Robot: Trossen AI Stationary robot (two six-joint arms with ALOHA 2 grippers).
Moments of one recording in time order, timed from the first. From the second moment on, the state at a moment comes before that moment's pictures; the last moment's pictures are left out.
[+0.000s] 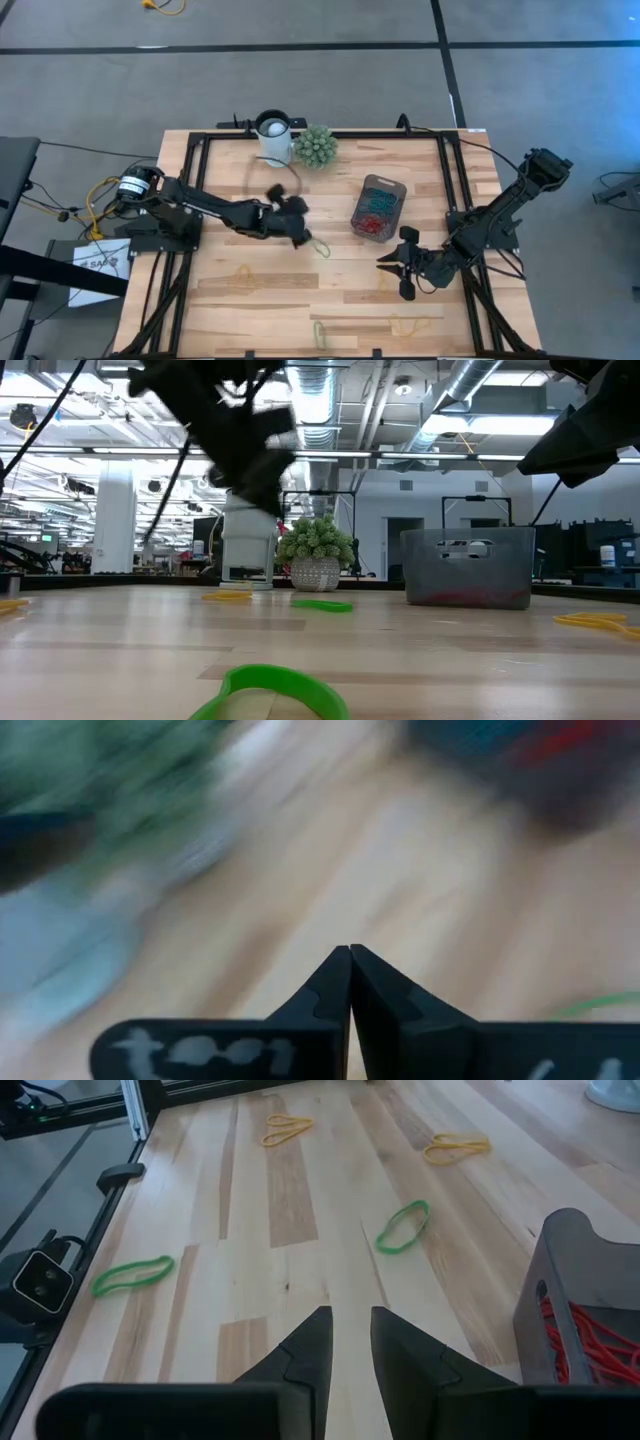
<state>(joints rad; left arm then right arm) -0.15 1.64 0.96 -0.26 -0.69 -0.42 0.75 1.23 0.48 0.11 0.65 0.57</state>
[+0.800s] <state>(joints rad) -0.18 1.26 0.70 -0.93 -0.86 -0.97 0.75 1.23 0.48 0.08 0.65 0.62</state>
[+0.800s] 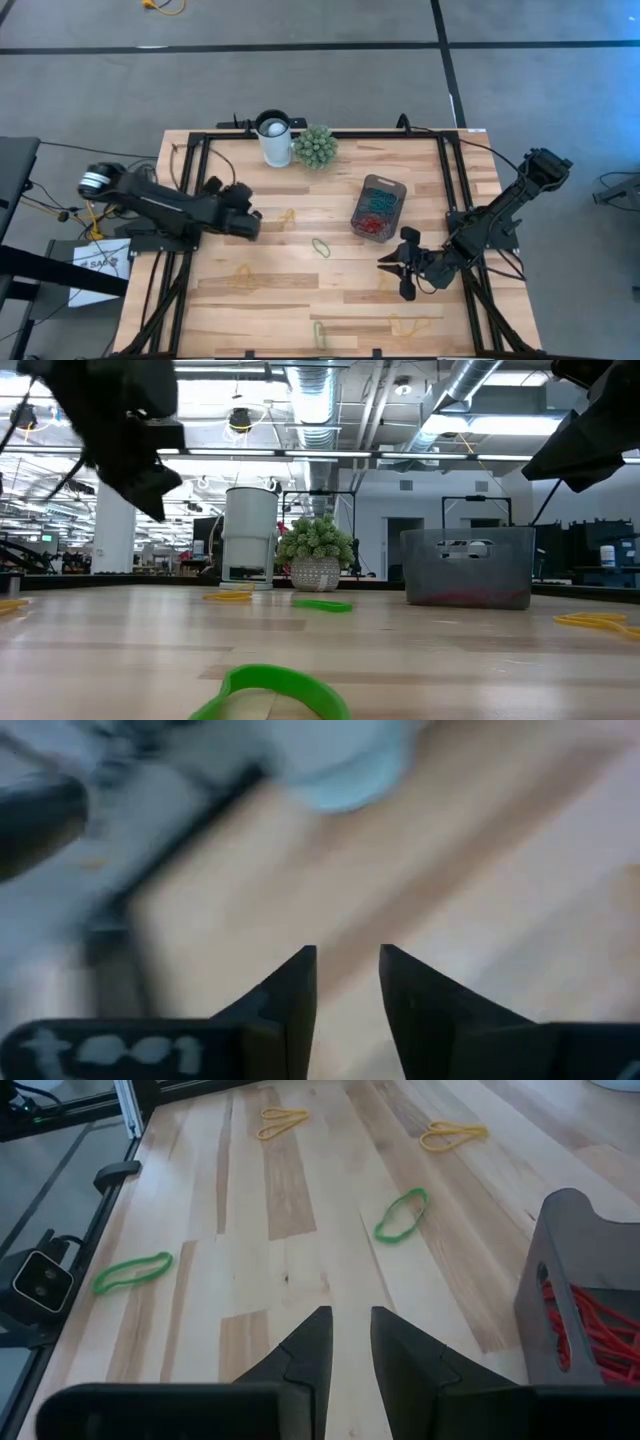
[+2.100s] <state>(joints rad) -0.10 1.78 0.49 0.58 -0.57 -0.52 0.69 1.23 0.48 0.08 0.65 0.62</state>
